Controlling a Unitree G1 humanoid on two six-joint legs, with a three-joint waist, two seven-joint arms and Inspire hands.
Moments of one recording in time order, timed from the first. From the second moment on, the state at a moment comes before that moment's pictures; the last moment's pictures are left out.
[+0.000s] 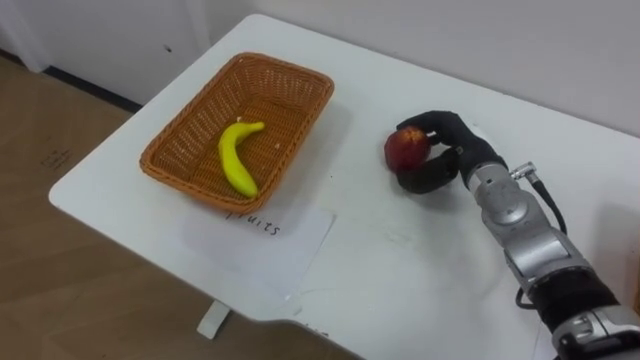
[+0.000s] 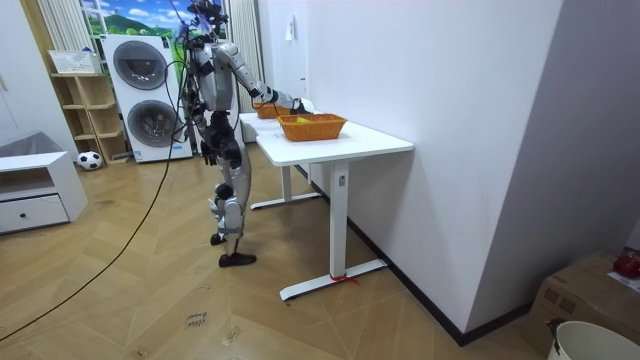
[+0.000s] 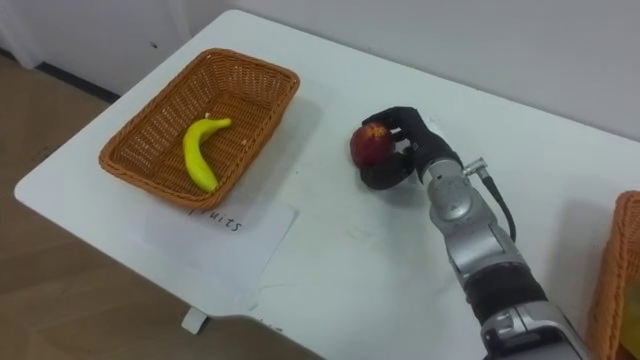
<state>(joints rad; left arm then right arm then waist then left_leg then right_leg) 0.28 0.18 -0.08 0.92 0.31 0.14 0.18 -0.49 -0.34 0.24 0.70 -0.17 0.02 -0.03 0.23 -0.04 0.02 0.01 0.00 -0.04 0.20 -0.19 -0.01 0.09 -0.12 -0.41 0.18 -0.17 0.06</state>
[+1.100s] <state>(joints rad) 0.28 0.18 -0.06 0.92 0.37 0.16 0.15 -0.54 -0.35 0.20 0.45 -0.11 0.04 -0.03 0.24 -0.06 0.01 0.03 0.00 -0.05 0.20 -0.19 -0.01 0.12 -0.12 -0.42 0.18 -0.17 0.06</state>
